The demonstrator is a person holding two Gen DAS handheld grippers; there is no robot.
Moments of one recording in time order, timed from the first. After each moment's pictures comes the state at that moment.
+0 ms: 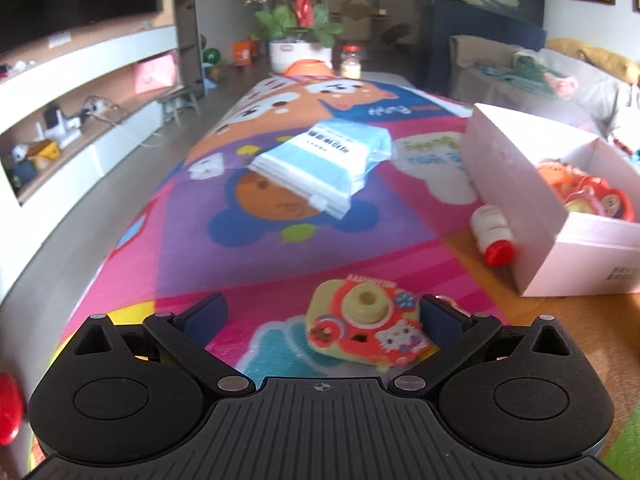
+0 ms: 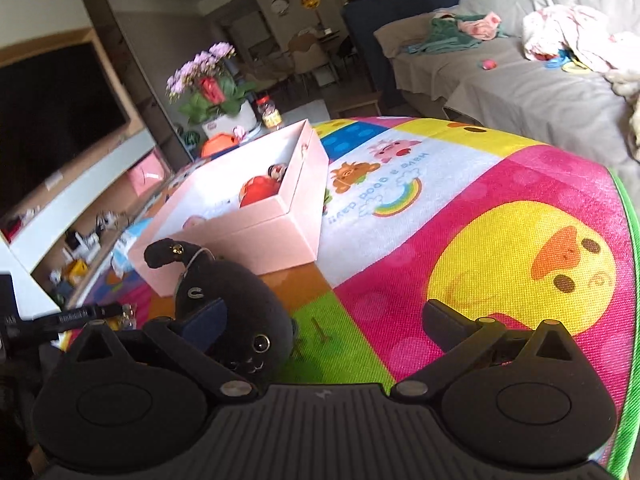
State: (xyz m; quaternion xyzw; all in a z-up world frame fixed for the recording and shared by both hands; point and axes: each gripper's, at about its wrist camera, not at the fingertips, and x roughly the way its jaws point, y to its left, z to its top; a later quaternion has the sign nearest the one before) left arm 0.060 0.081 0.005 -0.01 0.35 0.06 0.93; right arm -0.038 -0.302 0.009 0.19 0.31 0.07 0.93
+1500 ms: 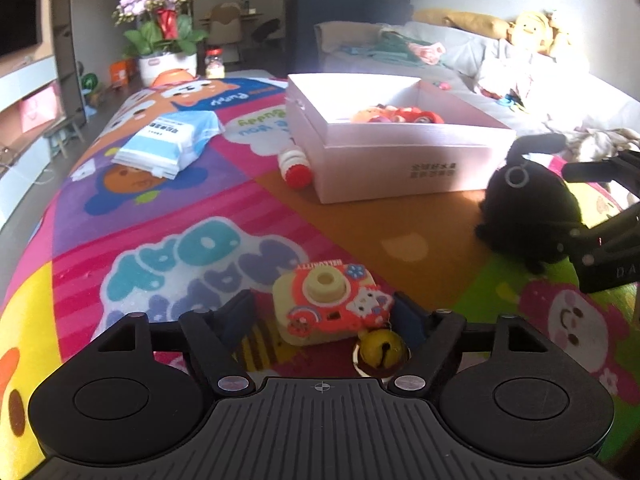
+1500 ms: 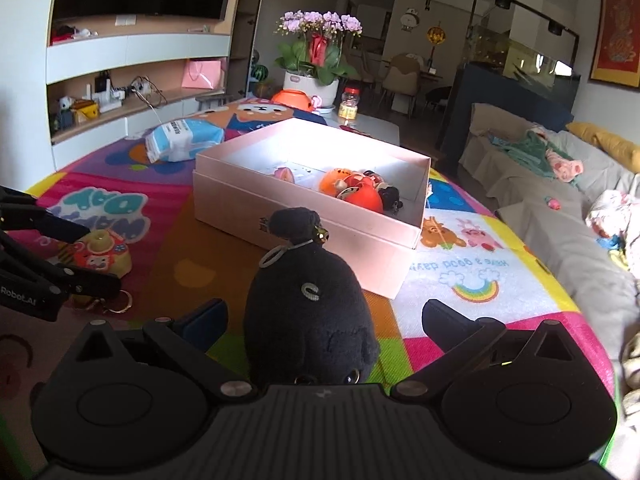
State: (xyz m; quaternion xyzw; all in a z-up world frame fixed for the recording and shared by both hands) left arm -0.013 0.023 0.007 0.03 0.35 -0.13 0.93; right arm -0.033 -0.192 0.023 -0.13 0.28 0.12 0.94
